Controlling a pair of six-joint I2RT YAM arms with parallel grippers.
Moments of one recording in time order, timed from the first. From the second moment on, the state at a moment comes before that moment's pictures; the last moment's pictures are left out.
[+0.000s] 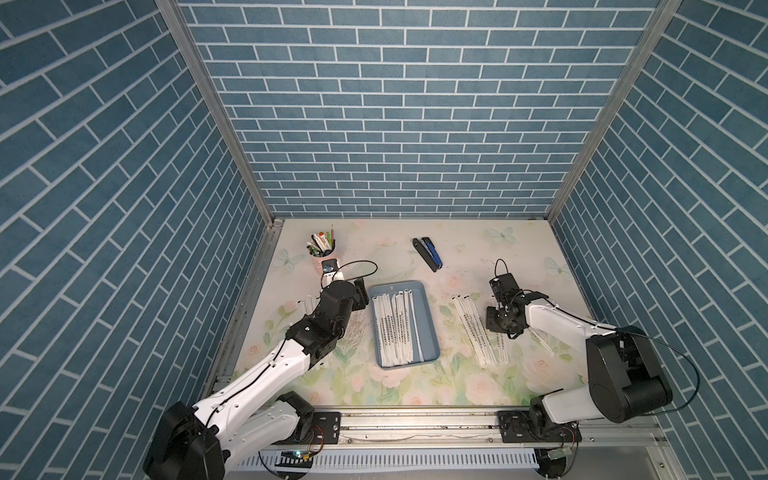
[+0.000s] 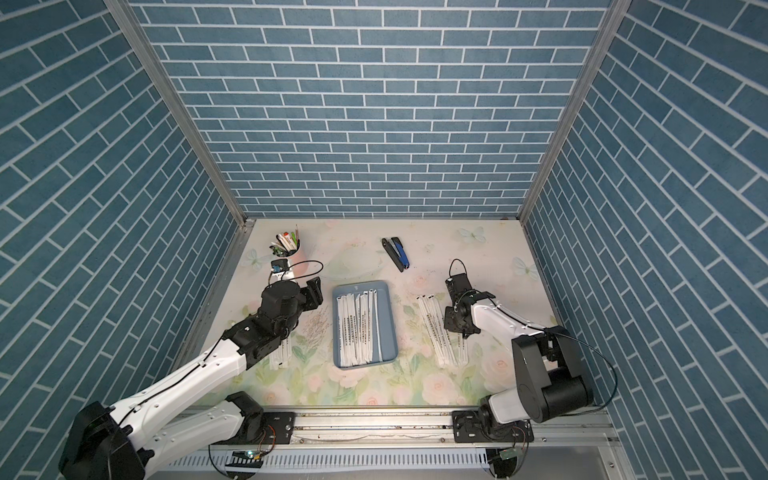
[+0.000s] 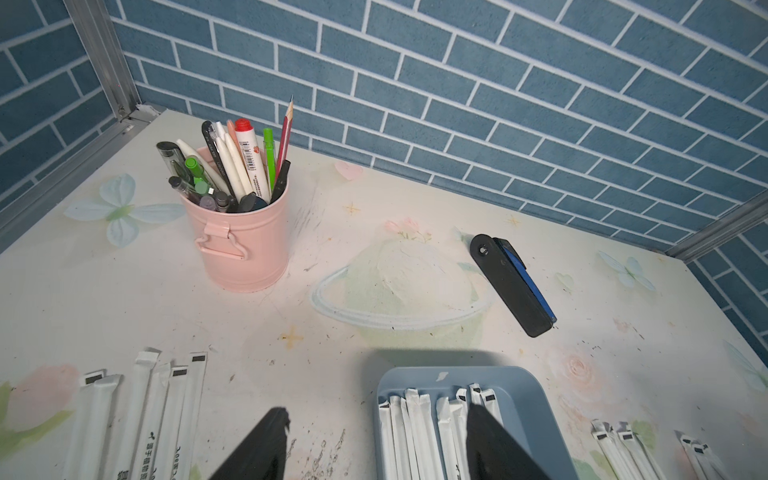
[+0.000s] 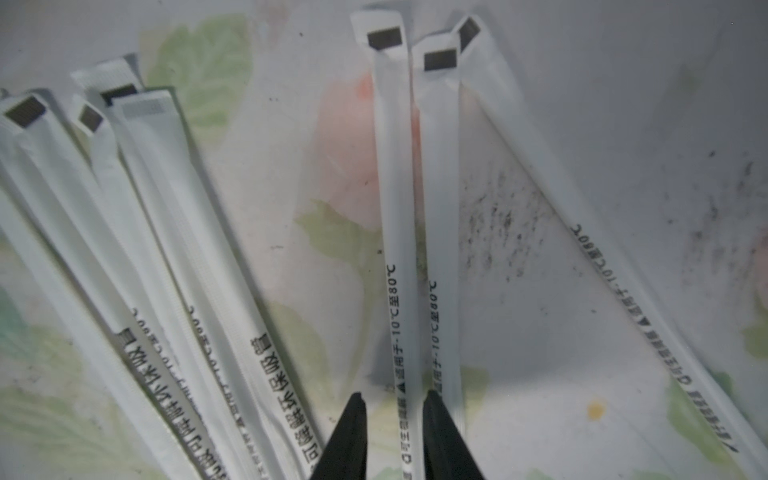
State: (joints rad) left arm -0.59 1.01 0.63 -0.09 -0.45 -0.54; right arm 0.35 1.46 0.74 -0.59 0.11 0.41
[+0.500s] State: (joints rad) left arm -0.59 1.03 0.63 -0.09 -0.41 -0.54; right arm 0.35 1.49 0.74 -0.54 0.10 0.38
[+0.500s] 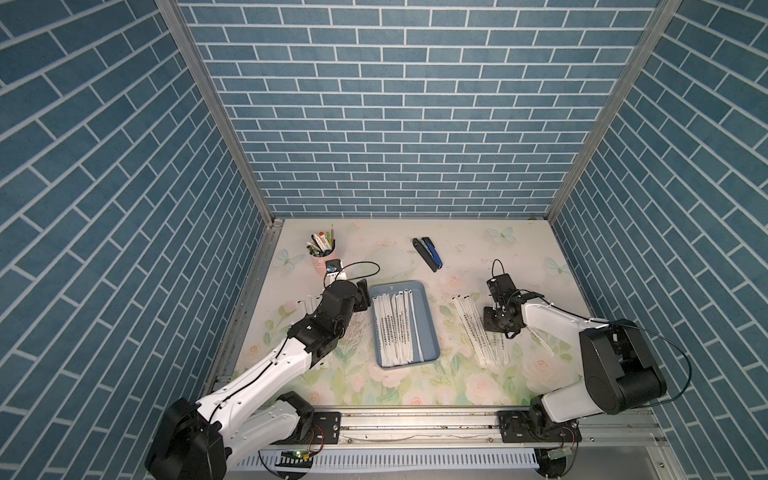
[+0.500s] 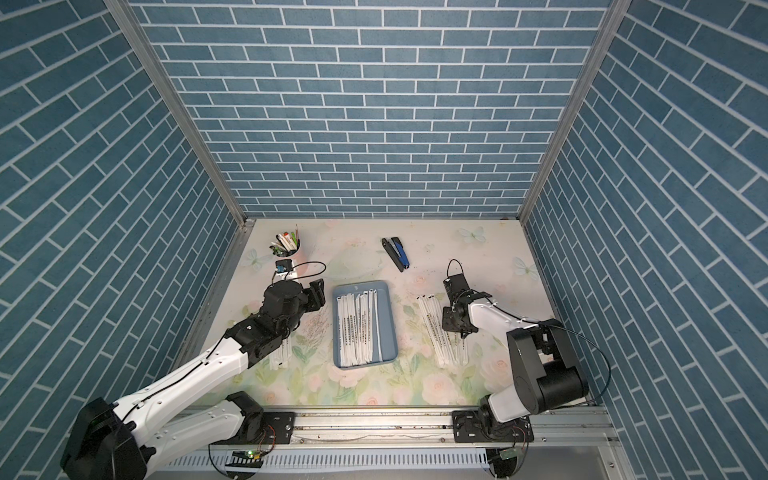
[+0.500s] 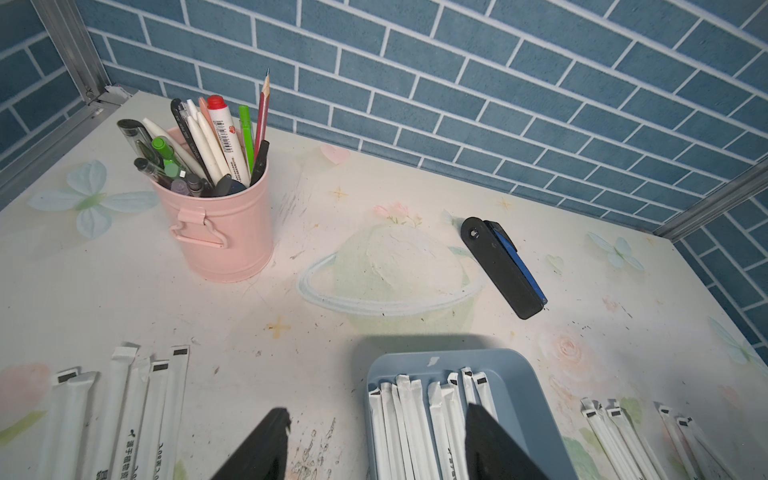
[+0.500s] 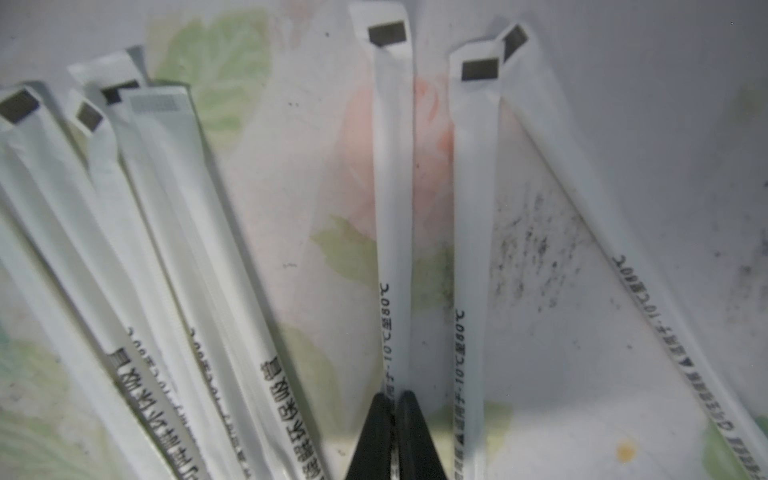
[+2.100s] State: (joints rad) left arm -0.59 1.07 0.63 -0.14 -0.36 -0.61; right arm 0.94 1.83 1.16 -0.45 0.17 0.71
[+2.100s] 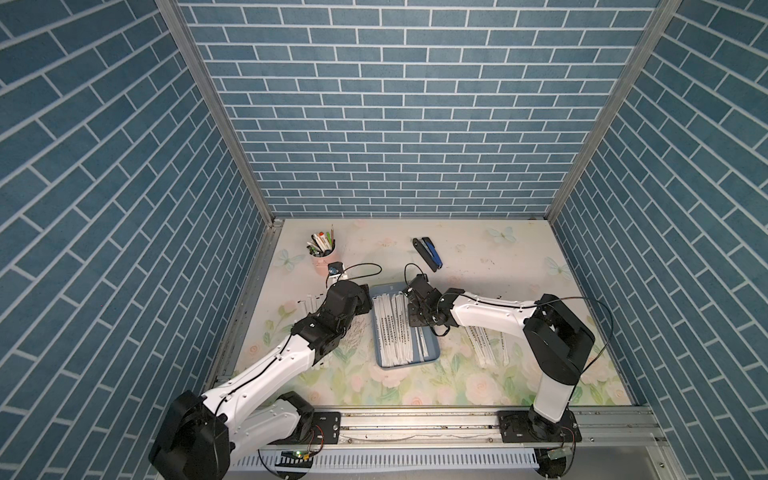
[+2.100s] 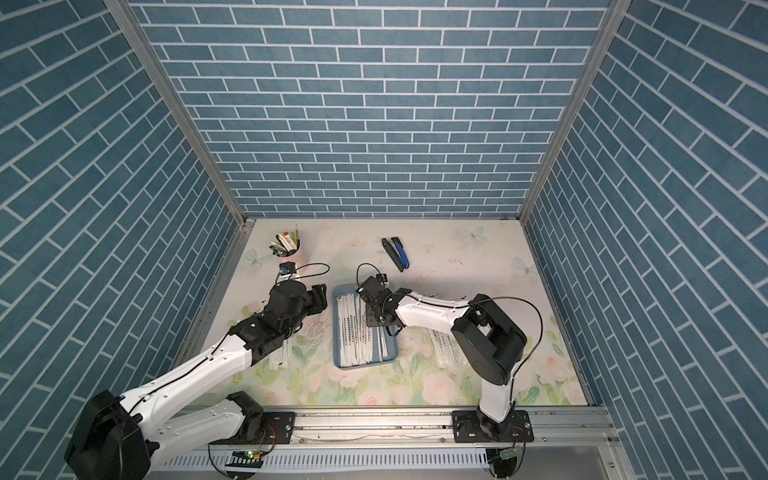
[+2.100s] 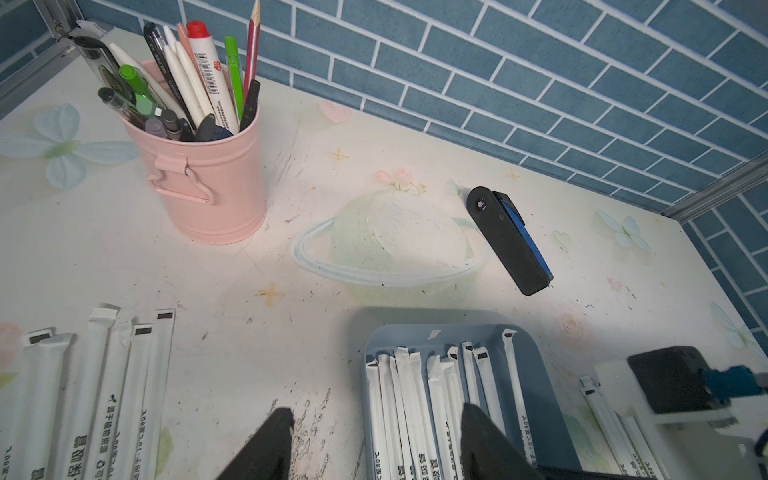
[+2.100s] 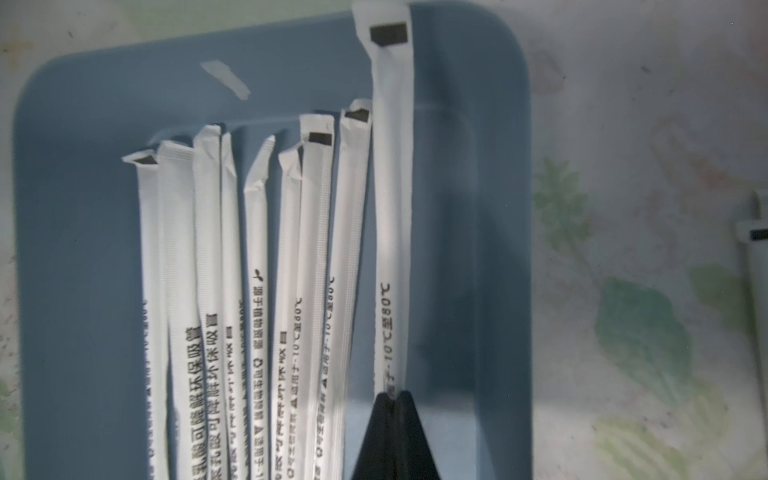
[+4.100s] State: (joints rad) left arm -0.55 1.09 0.68 -0.23 -0.40 -0.59; right arm 0.61 1.43 1.00 -0.58 0.18 0.64
